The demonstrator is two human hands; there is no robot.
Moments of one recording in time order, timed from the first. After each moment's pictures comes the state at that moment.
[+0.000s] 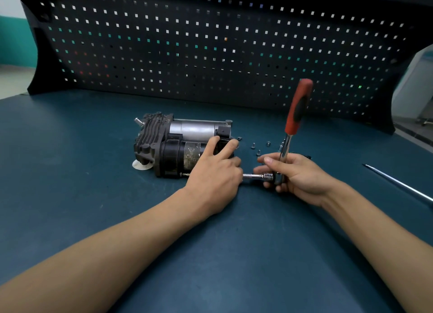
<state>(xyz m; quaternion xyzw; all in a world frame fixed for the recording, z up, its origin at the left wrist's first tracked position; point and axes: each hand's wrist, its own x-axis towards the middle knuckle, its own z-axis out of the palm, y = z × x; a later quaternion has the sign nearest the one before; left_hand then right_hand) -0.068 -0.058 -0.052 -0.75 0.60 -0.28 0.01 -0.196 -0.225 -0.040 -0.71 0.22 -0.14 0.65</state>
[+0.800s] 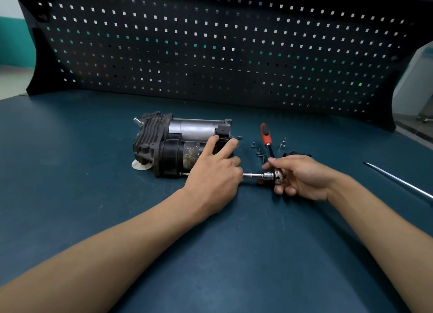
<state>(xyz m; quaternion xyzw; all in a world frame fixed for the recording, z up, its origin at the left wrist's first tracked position) -0.068 -0.057 -0.052 -0.75 0.60 -0.29 0.00 -0.194 -0.243 -0.037 -0.70 0.28 -0.05 0.65</state>
